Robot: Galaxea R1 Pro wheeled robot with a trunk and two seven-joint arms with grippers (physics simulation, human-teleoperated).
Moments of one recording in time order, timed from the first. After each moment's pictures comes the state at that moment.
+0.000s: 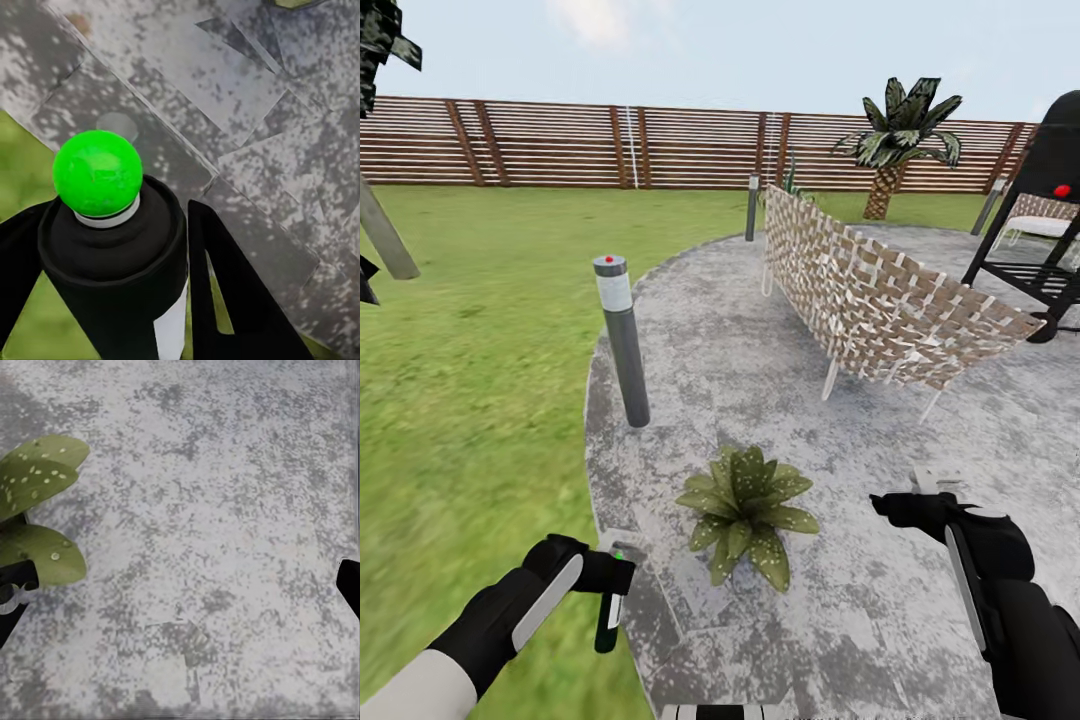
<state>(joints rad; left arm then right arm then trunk) -0.55 0.24 -0.48 -1.03 0.53 0.88 -0.05 -0.40 -0.10 -0.18 -1.61 0.21 0.96 0.27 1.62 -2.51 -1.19</state>
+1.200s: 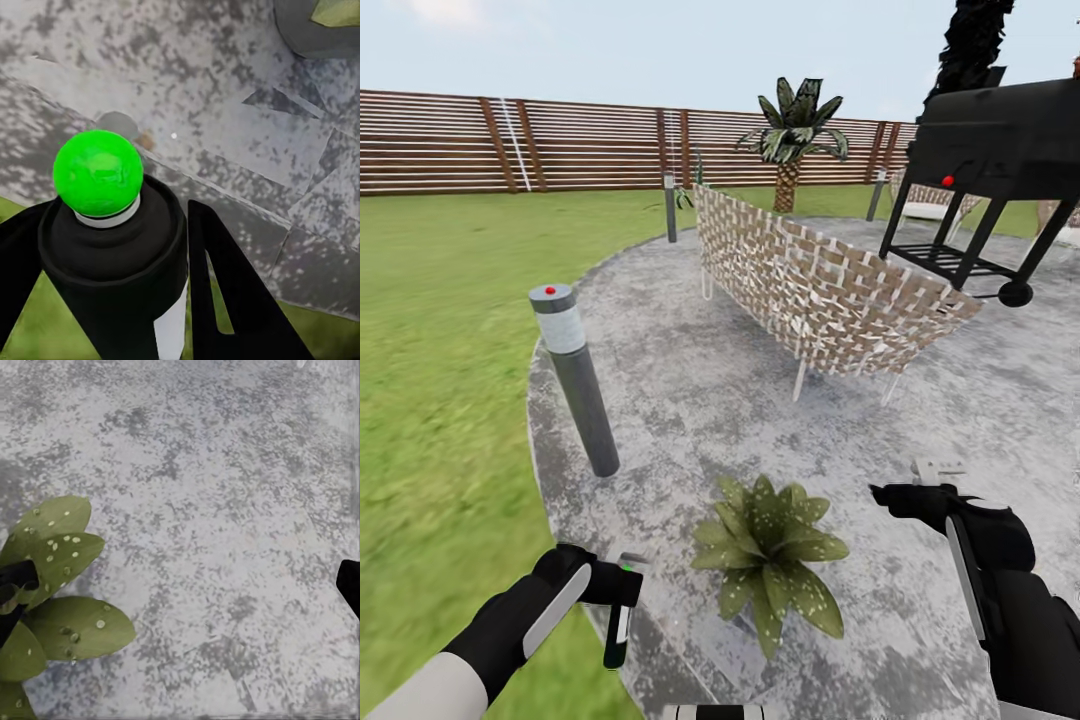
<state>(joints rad) -0.55 0.21 -0.50 -0.96 0.53 0.85 -0.08 -0.42 -0.10 -0.19 -1.62 0.21 0.95 0.27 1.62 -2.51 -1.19</state>
